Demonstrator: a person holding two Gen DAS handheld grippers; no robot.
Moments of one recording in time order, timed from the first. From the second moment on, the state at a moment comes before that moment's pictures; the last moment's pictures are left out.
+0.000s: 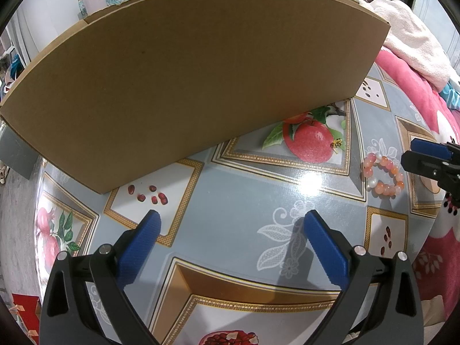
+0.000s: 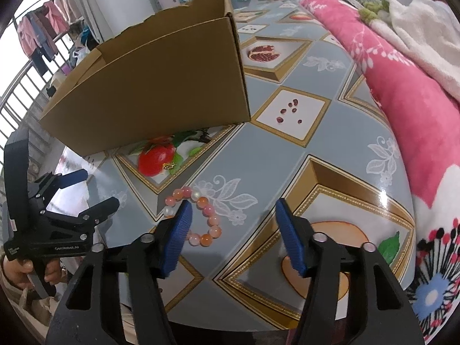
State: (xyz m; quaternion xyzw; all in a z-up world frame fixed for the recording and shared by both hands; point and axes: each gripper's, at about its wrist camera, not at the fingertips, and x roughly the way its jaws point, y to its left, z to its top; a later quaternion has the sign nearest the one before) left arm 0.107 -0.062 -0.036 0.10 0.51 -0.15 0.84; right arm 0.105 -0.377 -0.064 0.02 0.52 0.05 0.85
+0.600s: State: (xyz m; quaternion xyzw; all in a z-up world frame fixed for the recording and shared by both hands) left arm 0.103 -0.059 -0.039 0.10 0.50 -0.16 0.85; right arm 0.101 -0.360 -0.076 -0.01 0.53 0.05 0.84
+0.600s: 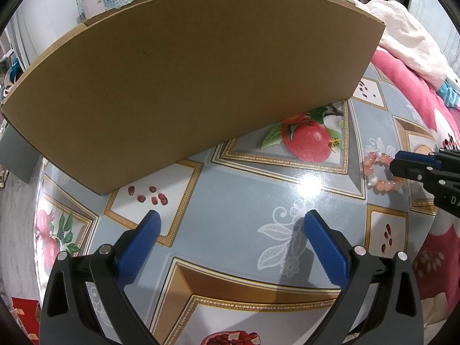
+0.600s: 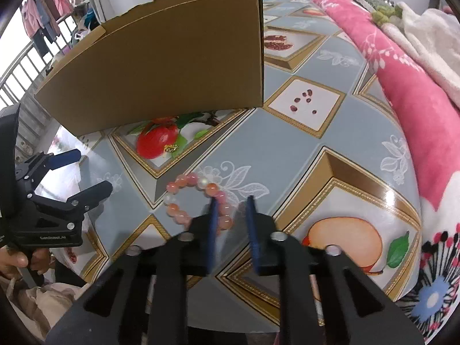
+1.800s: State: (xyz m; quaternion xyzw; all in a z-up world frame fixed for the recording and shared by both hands) left arm 0.103 -0.057 -0.042 0.10 0.49 -0.17 0.85; right arm 0.107 -0.339 -0.080 -0.03 0.55 0.07 0.83
